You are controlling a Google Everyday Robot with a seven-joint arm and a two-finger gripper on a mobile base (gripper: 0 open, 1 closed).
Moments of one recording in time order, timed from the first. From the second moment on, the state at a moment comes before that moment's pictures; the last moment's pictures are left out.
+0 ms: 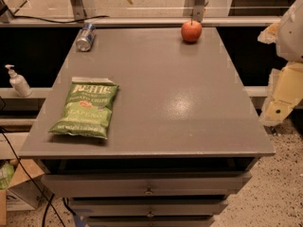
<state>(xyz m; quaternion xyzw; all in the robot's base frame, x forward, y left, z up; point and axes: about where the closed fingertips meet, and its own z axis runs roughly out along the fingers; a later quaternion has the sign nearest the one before) 0.438 -0.217 0.976 -0.60 0.78 -0.03 0.16</state>
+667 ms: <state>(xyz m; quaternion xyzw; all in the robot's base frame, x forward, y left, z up) 0.456 -0.206 0.978 -0.60 0.77 -0.03 0.20</state>
